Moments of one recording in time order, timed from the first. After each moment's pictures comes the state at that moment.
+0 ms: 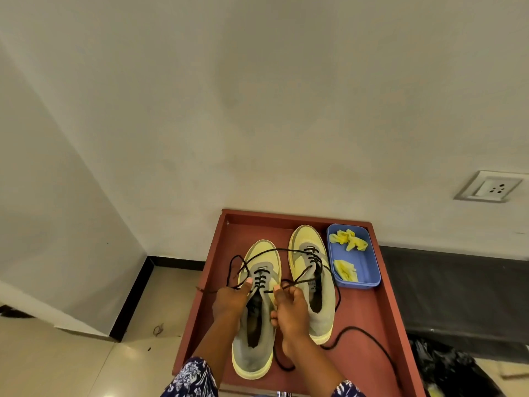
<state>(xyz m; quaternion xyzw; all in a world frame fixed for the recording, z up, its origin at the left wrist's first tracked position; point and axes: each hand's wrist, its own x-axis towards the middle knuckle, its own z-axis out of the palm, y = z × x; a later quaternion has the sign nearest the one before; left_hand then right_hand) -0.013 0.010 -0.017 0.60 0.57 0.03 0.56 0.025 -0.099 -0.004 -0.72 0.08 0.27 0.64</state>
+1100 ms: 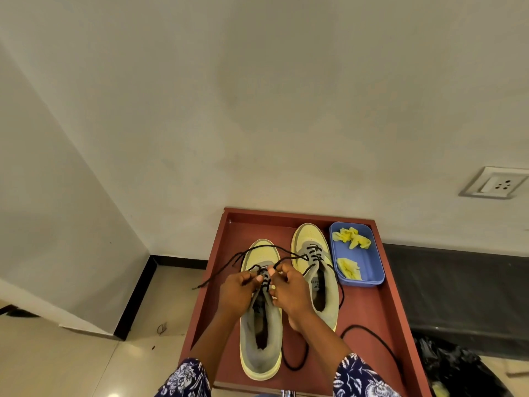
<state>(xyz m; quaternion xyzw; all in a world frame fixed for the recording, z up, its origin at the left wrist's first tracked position) -0.016 0.017 -0.004 0.74 0.36 0.07 0.56 0.051 -0.084 0.014 -0.76 -0.10 0.29 0.57</state>
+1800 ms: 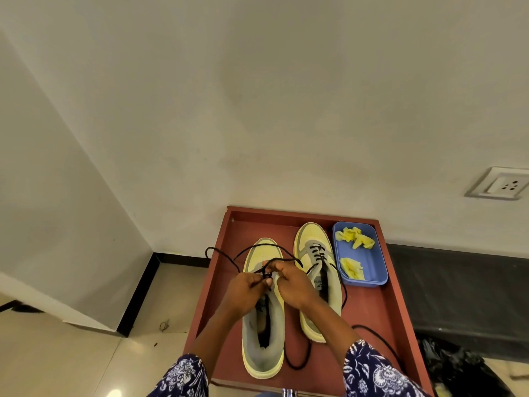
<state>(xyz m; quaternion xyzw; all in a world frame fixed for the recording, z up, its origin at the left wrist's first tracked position) -0.017 0.021 -0.001 0.83 0.25 0.00 0.49 0.070 -0.089 0.033 -0.81 -0.31 0.30 0.40</state>
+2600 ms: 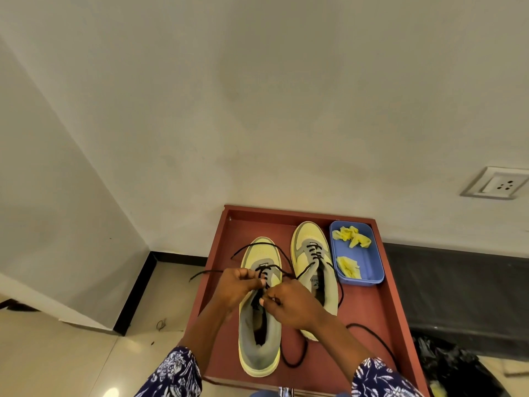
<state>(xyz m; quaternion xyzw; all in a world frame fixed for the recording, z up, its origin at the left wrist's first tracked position) -0.016 0.025 0.008 0.67 0.34 0.05 0.66 0.057 -0.110 0.027 -0.80 -0.51 0.21 0.24</state>
